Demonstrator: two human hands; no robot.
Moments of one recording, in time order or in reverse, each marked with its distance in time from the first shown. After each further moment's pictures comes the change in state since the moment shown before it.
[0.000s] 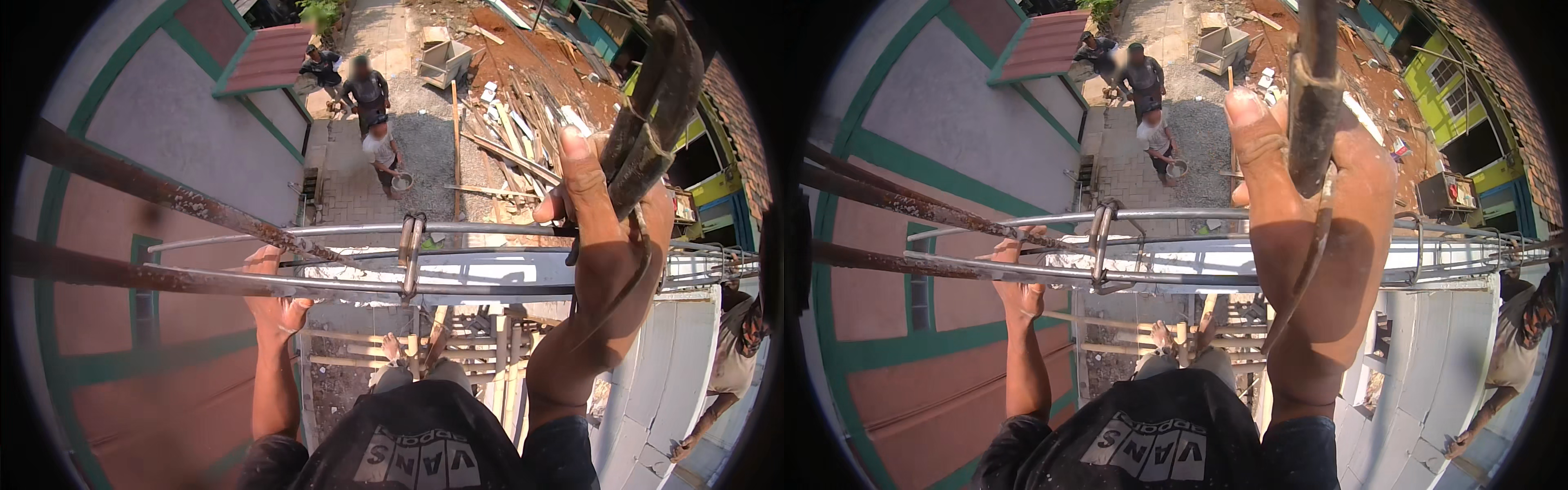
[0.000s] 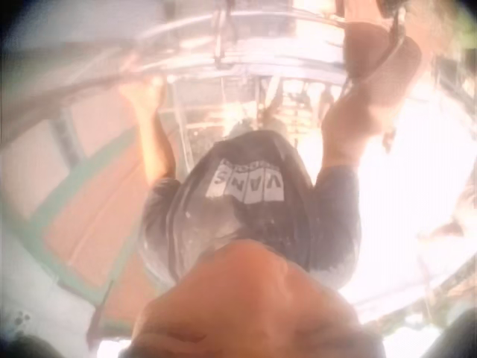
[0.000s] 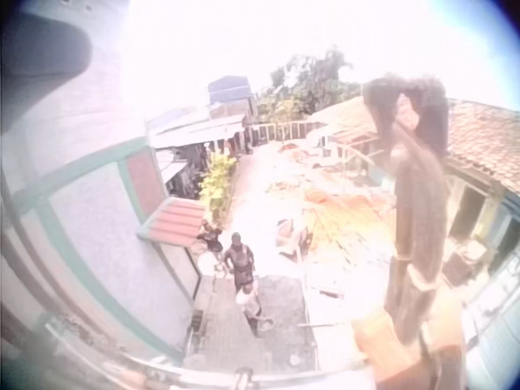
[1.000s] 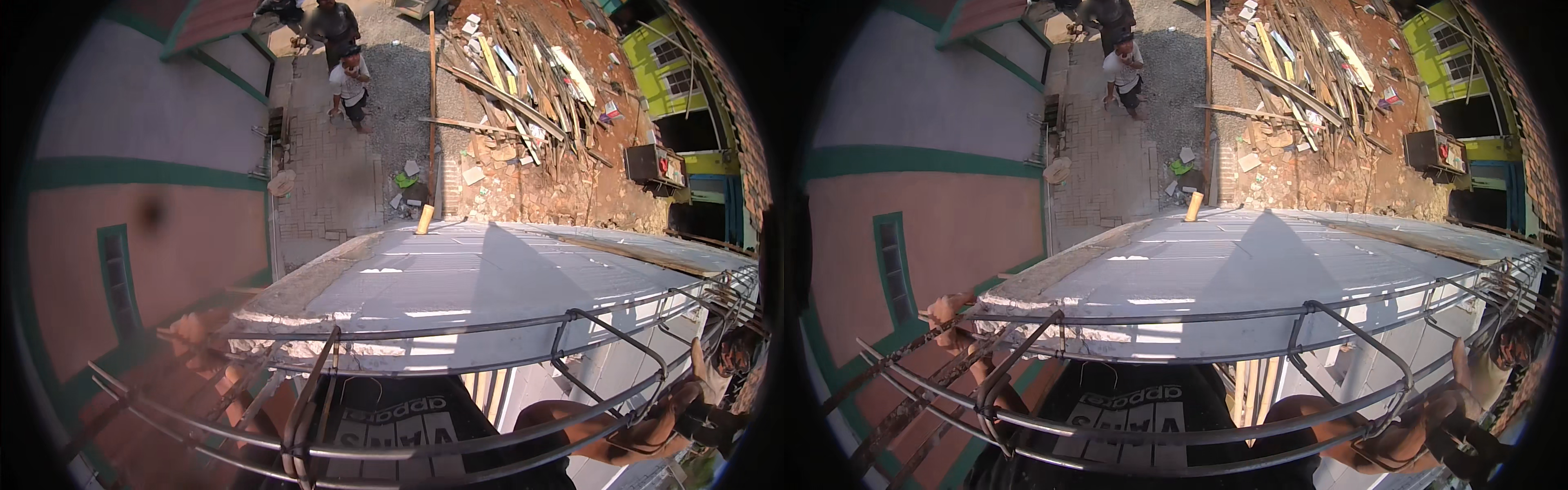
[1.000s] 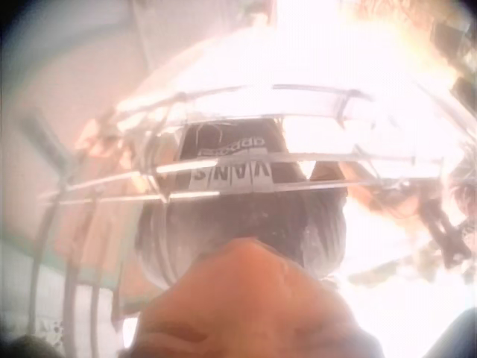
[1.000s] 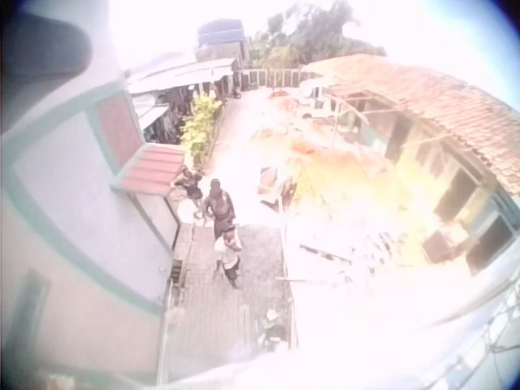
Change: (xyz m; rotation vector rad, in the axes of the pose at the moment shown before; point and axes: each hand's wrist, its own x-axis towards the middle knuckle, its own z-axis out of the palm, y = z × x) left_hand 0.011 -0.011 -0.031 0.308 -0.304 -0.130; right_hand -0.047 0.130 -0.164 -0.567 0.709 0.147
